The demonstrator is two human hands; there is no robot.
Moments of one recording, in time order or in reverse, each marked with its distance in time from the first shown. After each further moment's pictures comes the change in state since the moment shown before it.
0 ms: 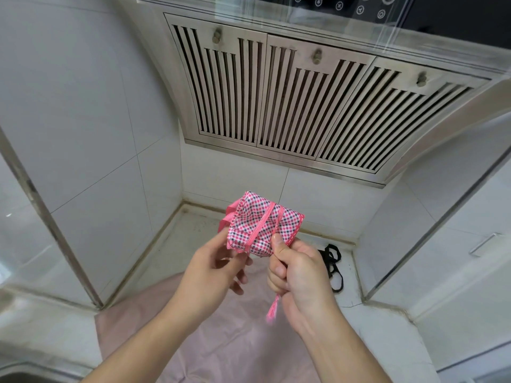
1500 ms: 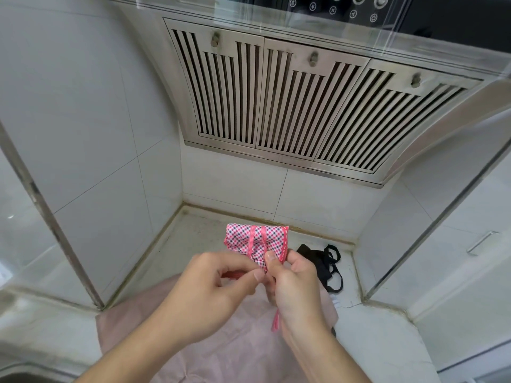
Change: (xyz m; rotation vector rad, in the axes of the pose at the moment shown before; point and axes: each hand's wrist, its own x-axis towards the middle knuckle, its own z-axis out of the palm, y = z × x) left_hand -0.033 0.038 -0.007 0.332 -0.198 0.182; right_hand -0.013 0.021 0.000 -0.128 0.123 -0.100
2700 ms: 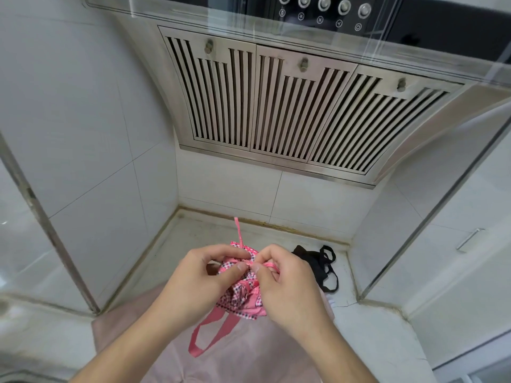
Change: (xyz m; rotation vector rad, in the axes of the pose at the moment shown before) left_hand 0.013 -0.036 0.004 -0.179 0.099 -0.172; right_hand -0.013 -0.023 -0.016 -0.919 -0.133 -0.342
